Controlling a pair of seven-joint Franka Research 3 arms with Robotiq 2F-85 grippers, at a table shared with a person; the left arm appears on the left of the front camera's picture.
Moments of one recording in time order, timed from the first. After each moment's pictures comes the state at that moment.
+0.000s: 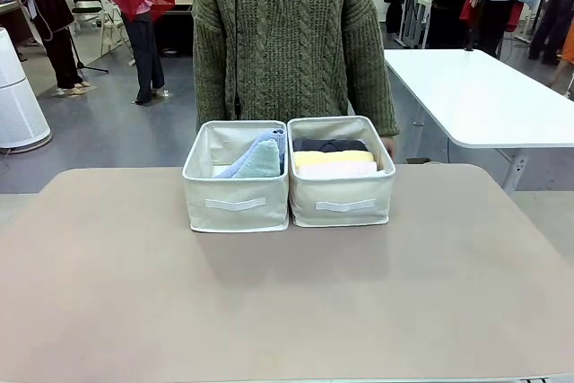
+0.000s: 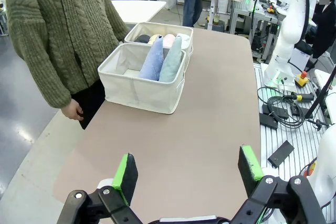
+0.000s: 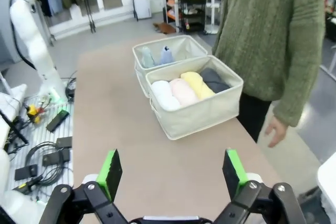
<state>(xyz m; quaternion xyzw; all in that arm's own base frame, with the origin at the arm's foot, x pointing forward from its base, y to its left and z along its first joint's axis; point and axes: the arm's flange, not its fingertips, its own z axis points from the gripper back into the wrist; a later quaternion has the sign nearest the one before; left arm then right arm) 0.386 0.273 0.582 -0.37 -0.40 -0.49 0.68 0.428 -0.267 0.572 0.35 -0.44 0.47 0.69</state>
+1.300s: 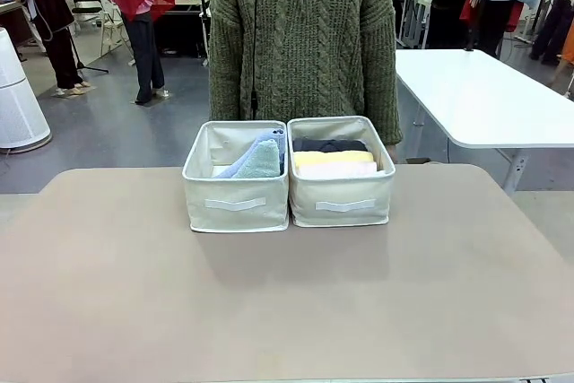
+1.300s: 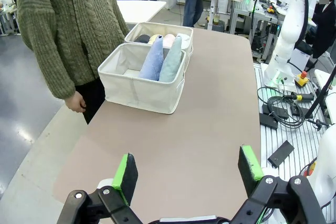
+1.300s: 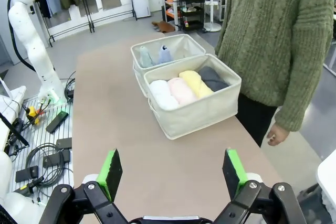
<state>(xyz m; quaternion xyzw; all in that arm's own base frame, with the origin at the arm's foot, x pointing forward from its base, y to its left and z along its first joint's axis) 0.386 0.273 0.582 -0.37 -0.40 -0.49 0.68 0.431 -0.268 0.576 0.35 -0.44 0.46 0.69</state>
